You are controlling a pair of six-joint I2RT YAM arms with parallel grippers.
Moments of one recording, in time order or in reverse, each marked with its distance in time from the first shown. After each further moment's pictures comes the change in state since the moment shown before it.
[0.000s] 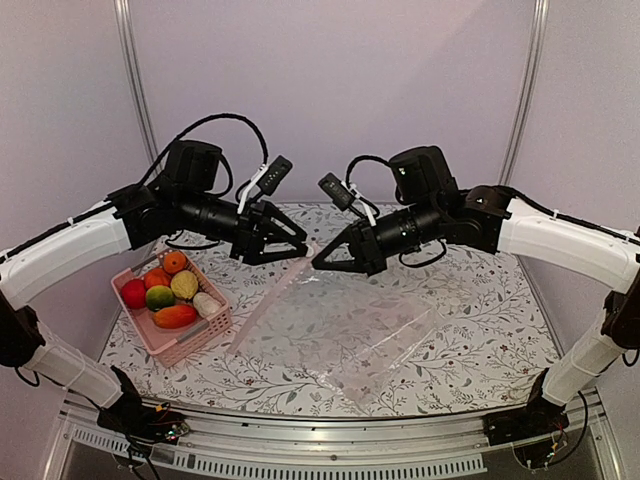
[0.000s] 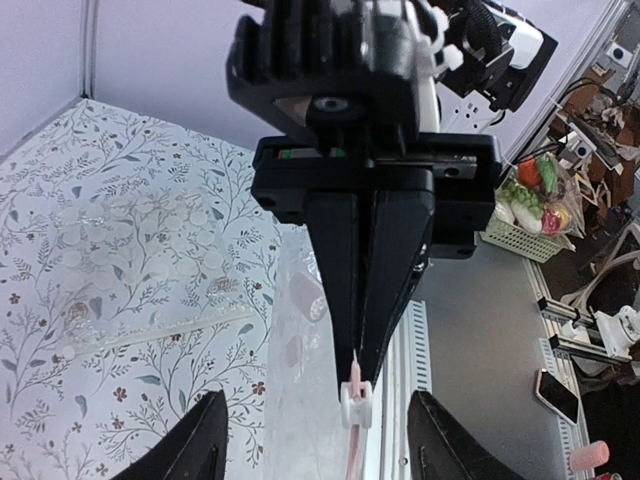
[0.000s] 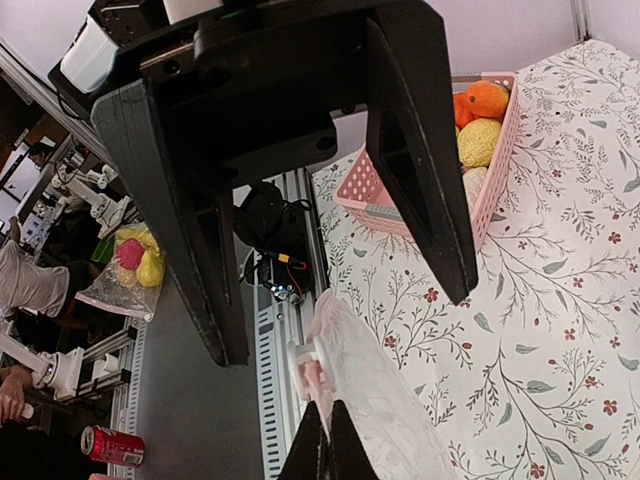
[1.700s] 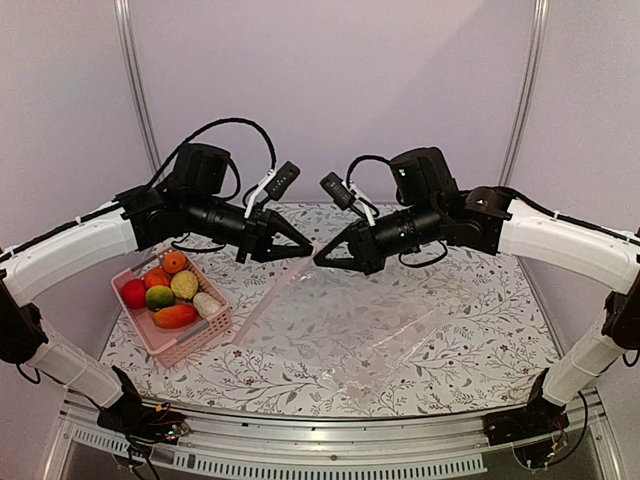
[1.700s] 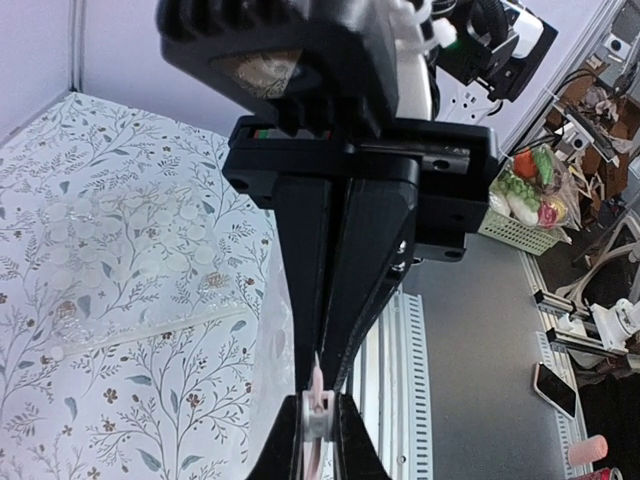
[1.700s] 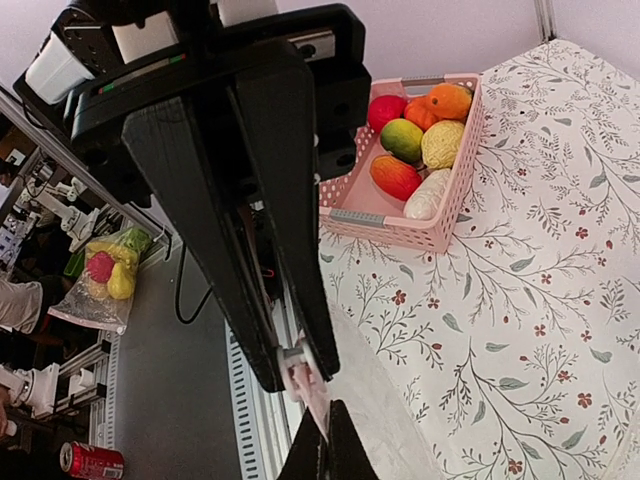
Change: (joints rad) left arm -0.019 0.027 0.000 0.013 0.012 0.000; right arm 0.001 -0.005 -0.008 -0.003 0.091 -0.002
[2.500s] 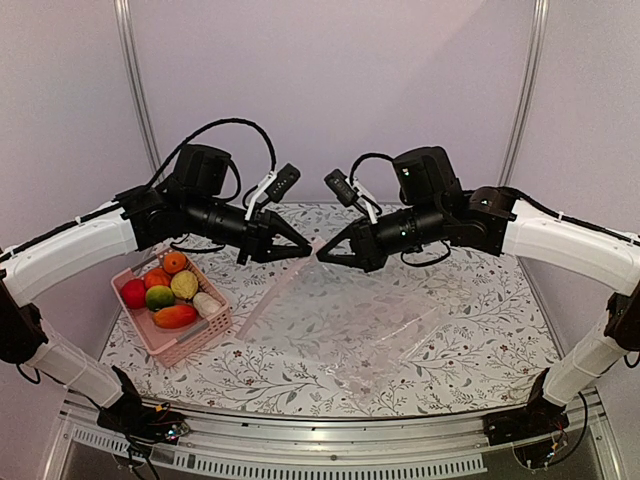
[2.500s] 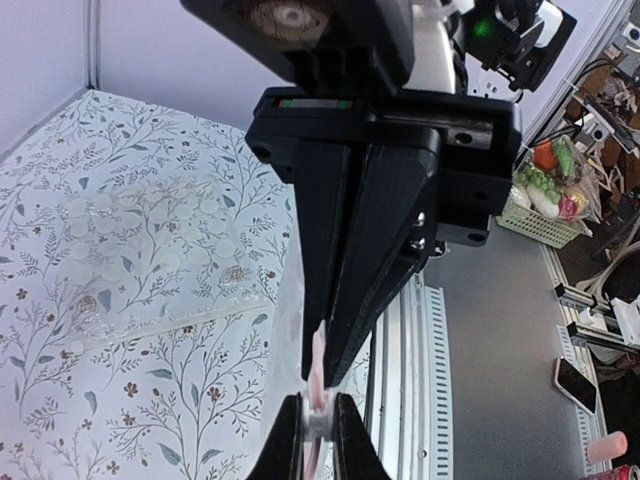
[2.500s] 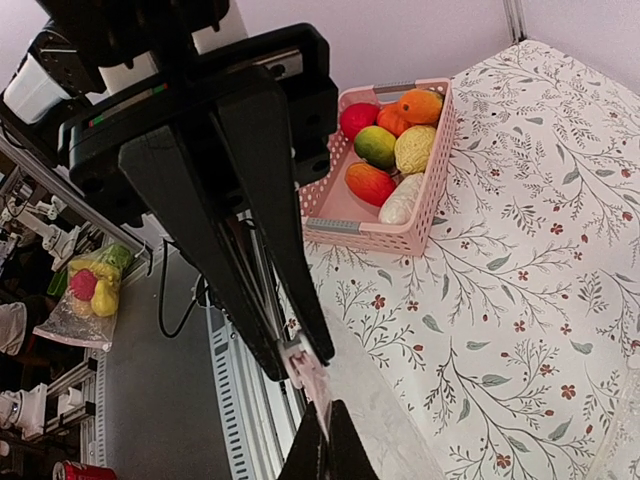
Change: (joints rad) left arm 0.000 0.000 0.000 -0.026 -0.052 0.049; right arm 0.002 -0.019 -0.008 0.001 0.081 0.026
